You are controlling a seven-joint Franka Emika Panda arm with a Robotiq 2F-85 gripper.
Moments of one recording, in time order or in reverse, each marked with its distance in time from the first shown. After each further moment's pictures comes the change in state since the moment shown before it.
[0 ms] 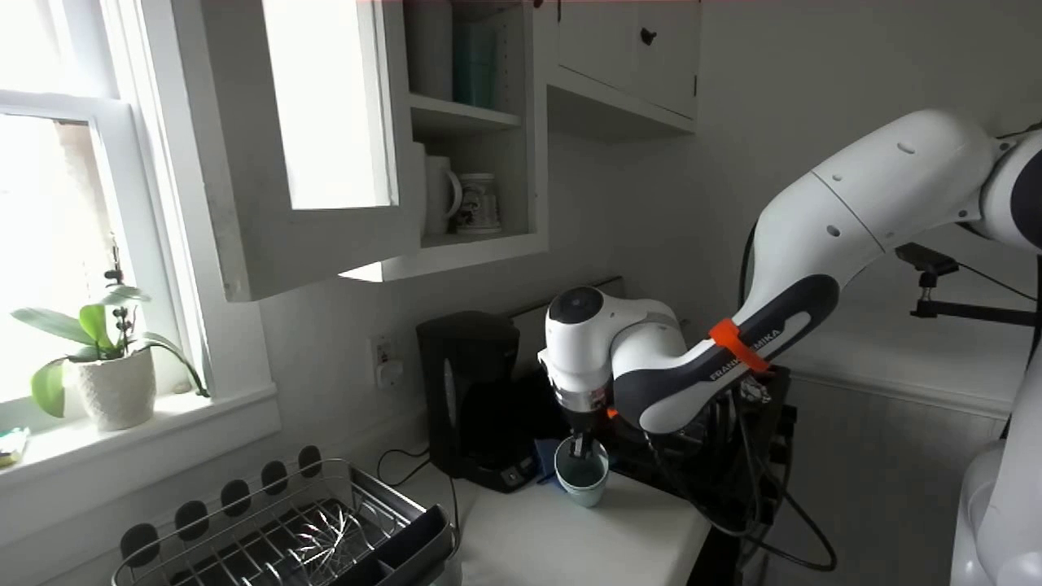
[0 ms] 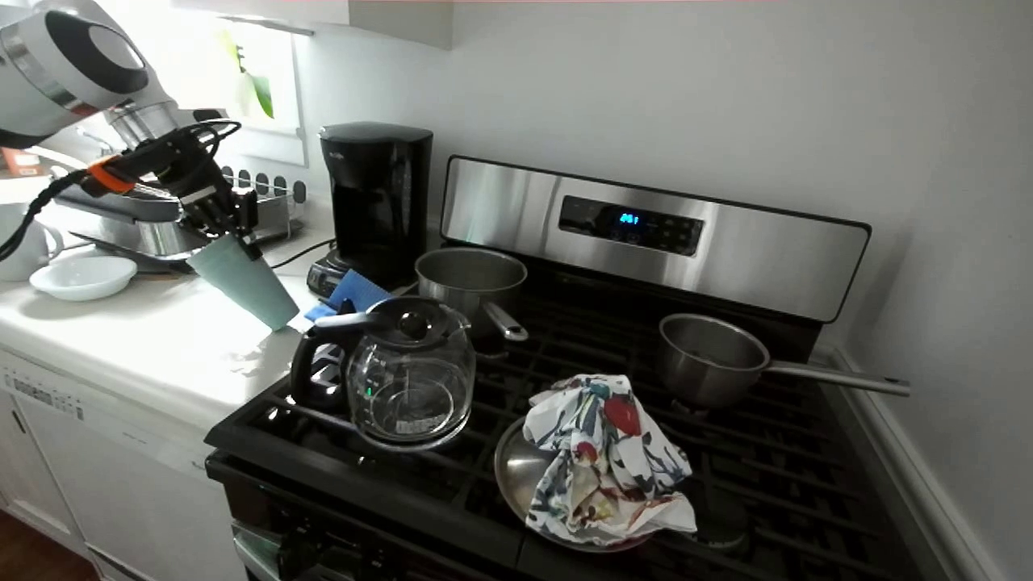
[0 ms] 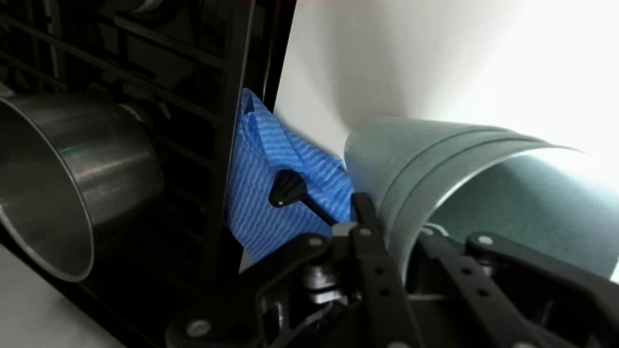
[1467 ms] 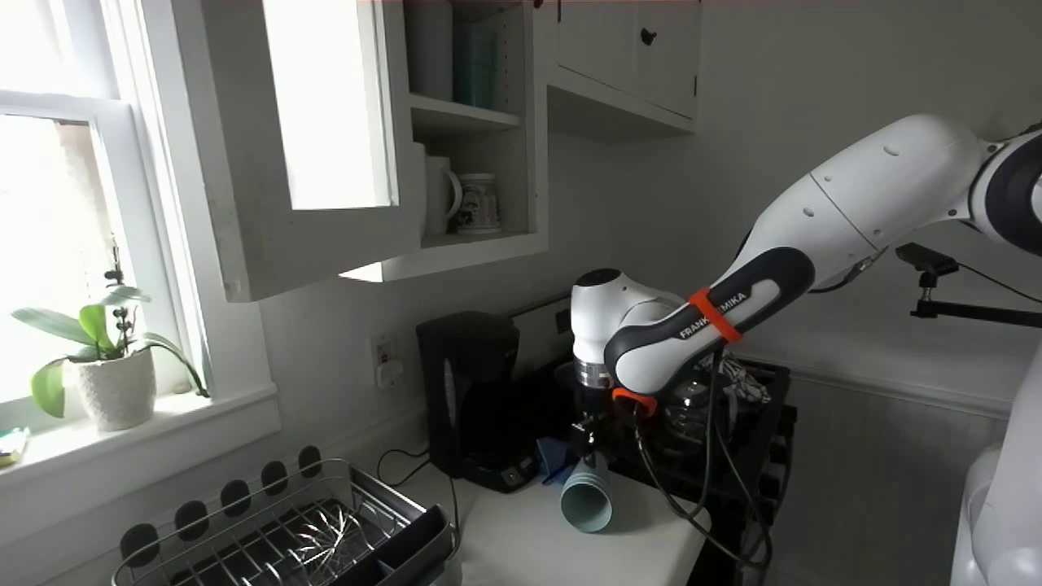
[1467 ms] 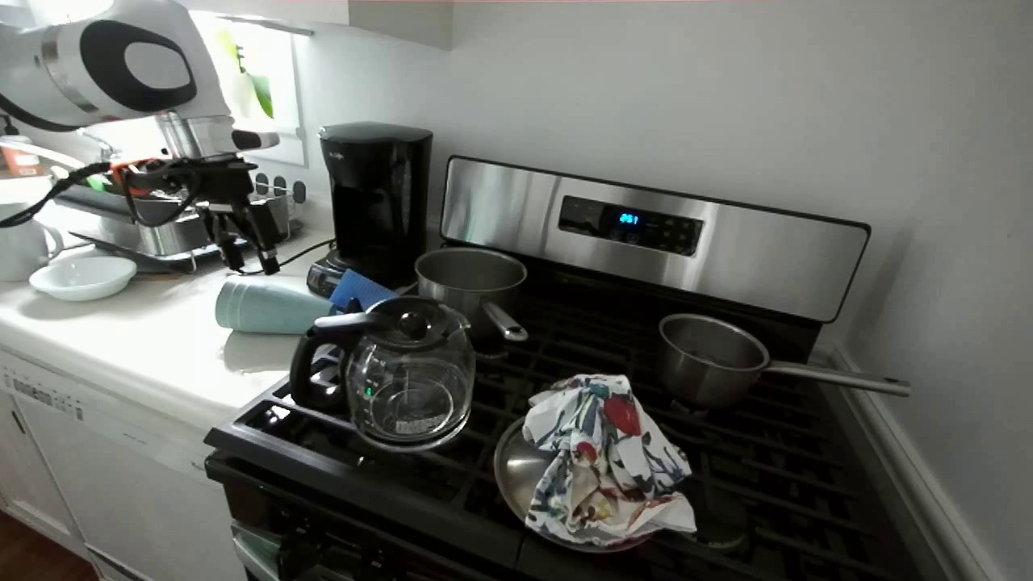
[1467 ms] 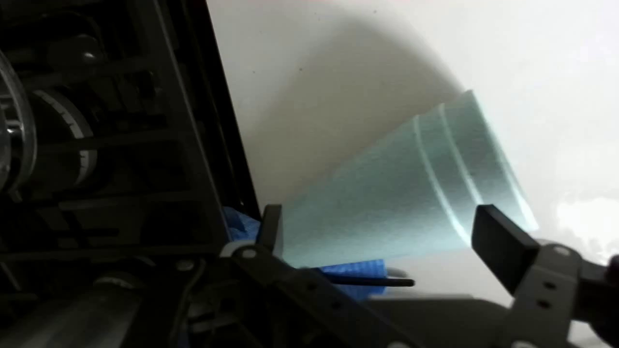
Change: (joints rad) arm -0.051 0.000 -0.118 0.003 0.371 0.003 0.053
